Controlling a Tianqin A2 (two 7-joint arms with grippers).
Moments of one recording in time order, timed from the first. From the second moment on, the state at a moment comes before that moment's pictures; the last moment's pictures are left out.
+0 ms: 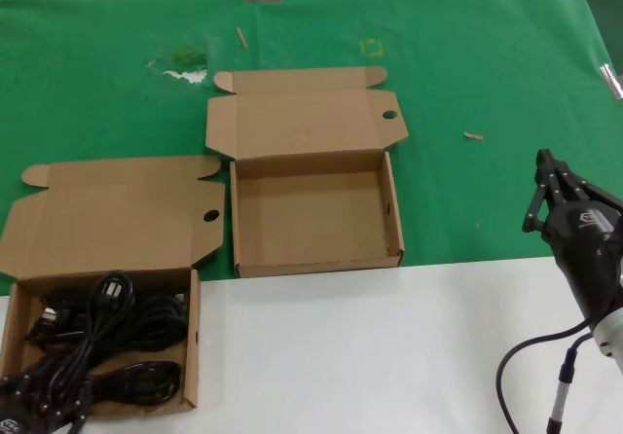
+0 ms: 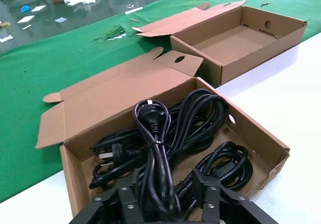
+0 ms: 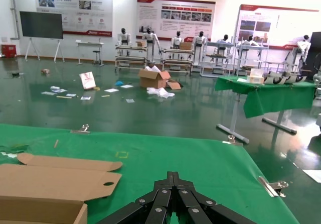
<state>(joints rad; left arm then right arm) 0.38 -0.67 1.52 -1.60 -1.82 0.31 0.03 0.00 0.30 -1.60 1.60 1.80 0.00 0.00</state>
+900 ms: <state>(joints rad) 0.40 -0.69 1.49 -1.67 -1.85 0.25 -0.05 0.00 0.30 -1.60 1.60 1.80 0.00 0.00</state>
